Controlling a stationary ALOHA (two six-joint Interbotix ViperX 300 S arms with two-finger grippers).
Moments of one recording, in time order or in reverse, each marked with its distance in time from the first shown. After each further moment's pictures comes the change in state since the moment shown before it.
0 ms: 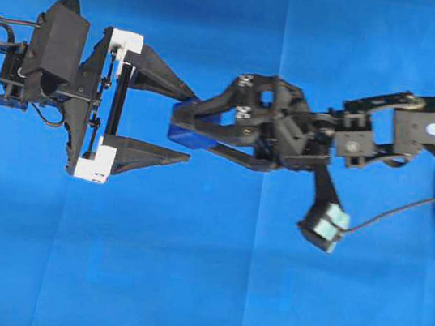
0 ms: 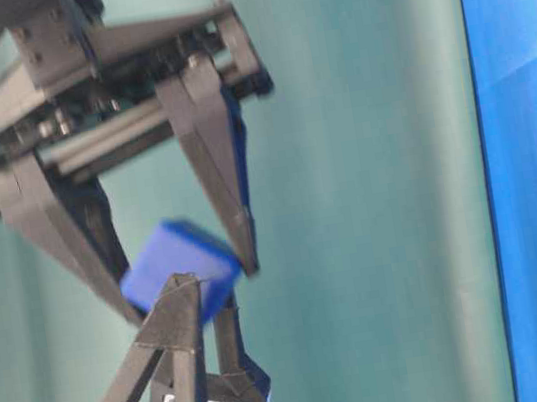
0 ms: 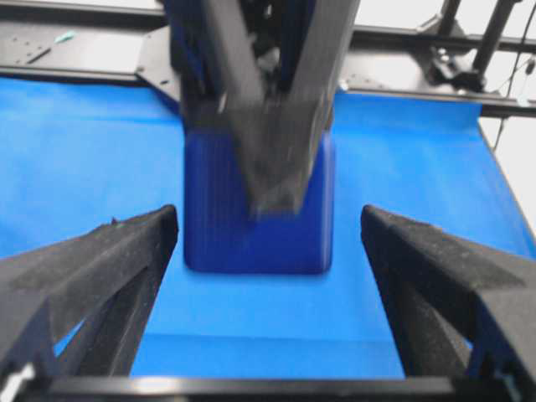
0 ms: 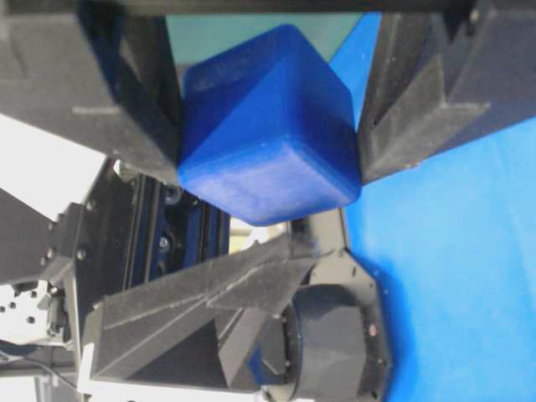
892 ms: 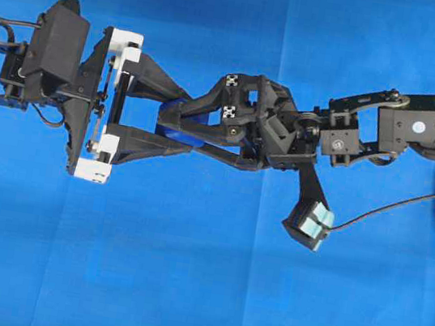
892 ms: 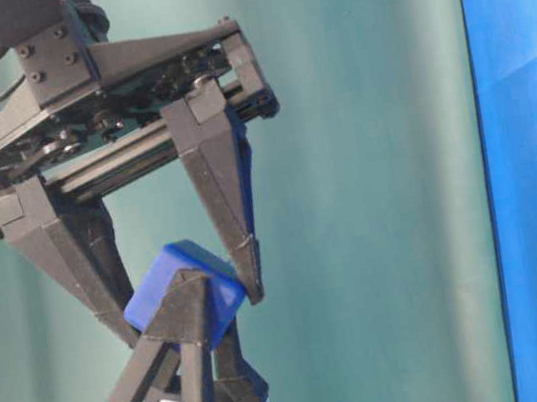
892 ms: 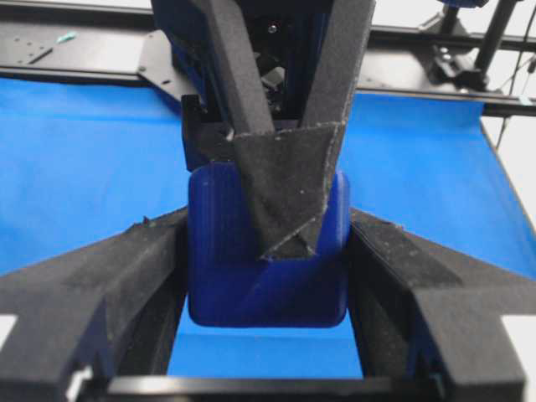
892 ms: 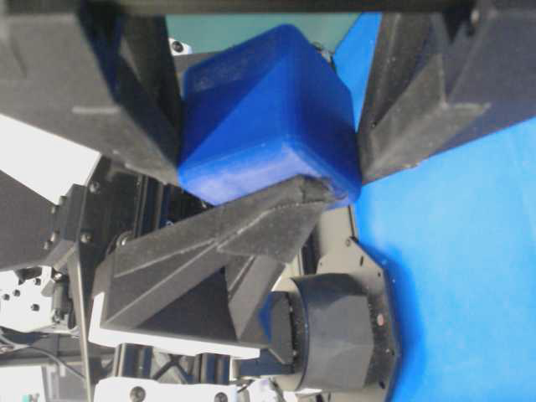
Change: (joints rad) left arm 0.000 0.002 0.000 0.003 0.005 0.002; right arm -0.006 0.061 -0.051 -0.002 -0.028 -0.005
